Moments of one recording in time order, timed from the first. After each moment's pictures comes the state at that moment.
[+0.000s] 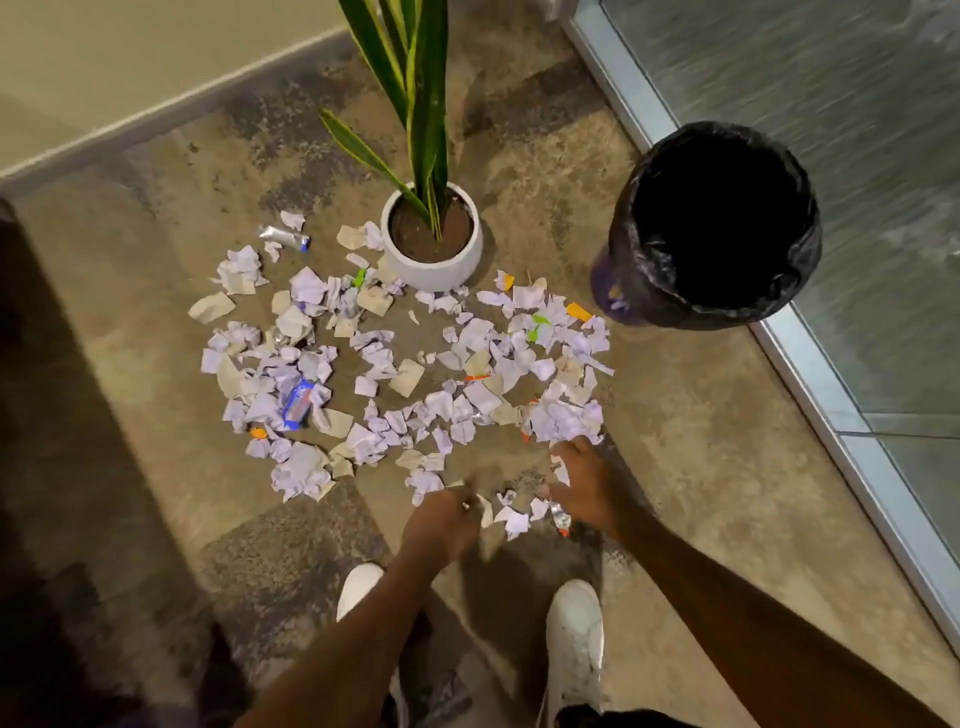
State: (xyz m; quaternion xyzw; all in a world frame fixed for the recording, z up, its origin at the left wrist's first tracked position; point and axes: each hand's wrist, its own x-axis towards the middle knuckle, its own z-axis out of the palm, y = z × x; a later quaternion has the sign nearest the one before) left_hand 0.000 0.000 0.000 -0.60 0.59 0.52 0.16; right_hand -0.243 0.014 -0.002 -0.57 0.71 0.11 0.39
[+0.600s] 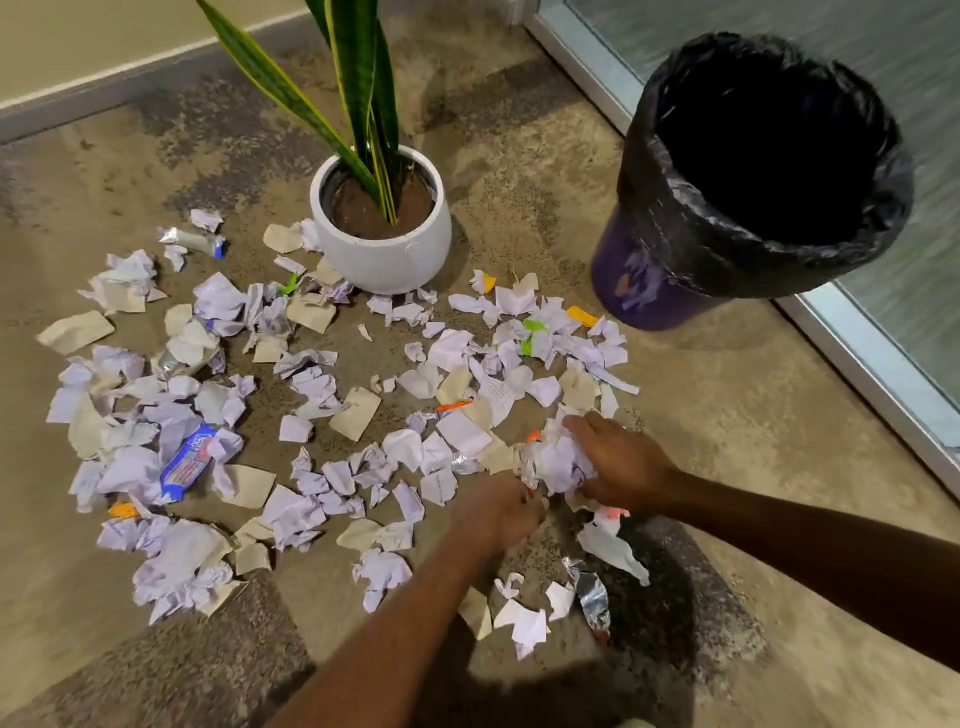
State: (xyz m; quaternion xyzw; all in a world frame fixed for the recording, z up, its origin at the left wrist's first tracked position) left_hand -0.096 -0.043 -0.207 -0.52 0.65 0.54 0.15; right_hand -0.319 -0.033 -0.196 -0.71 0.65 0.17 0.24
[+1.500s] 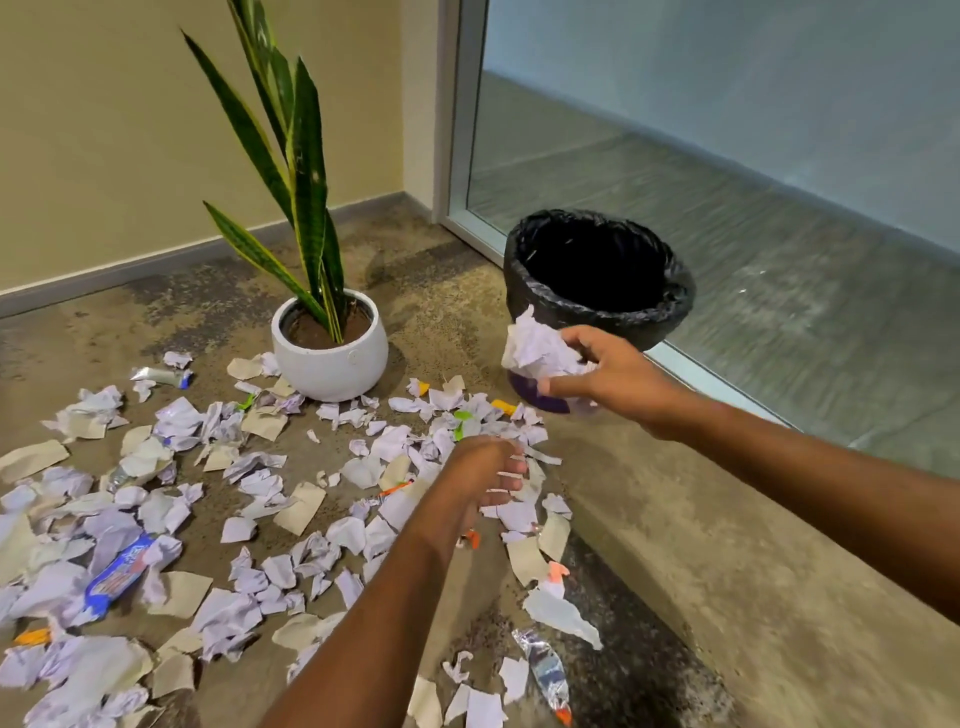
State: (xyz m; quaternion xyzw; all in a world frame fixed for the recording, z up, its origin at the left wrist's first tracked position) left_hand -0.165 -0.083 -0.117 -0.51 0.41 0.74 -0.15; right_hand -0.362 -0.053 -0.013 -0.53 0.70 -0.34 0.33
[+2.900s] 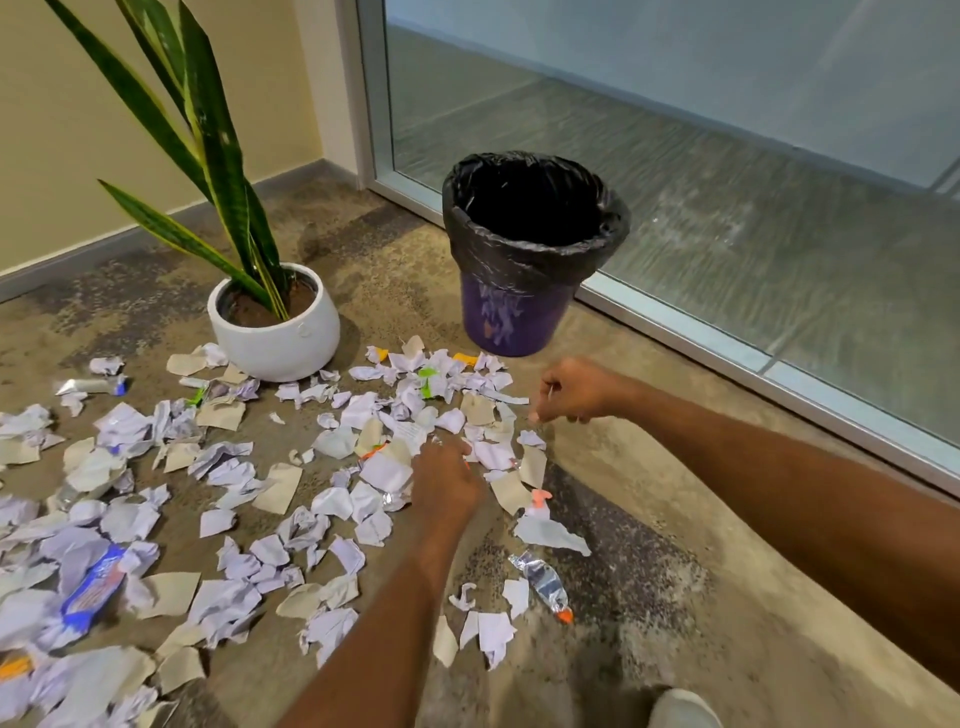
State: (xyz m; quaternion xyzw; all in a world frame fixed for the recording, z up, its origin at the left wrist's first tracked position) left_hand -0.133 -0.028 -0.200 -0.55 0.75 0.36 -0.09; right_hand -0.371 -0.007 -0.094 -0.52 0.79 -0.05 0.32
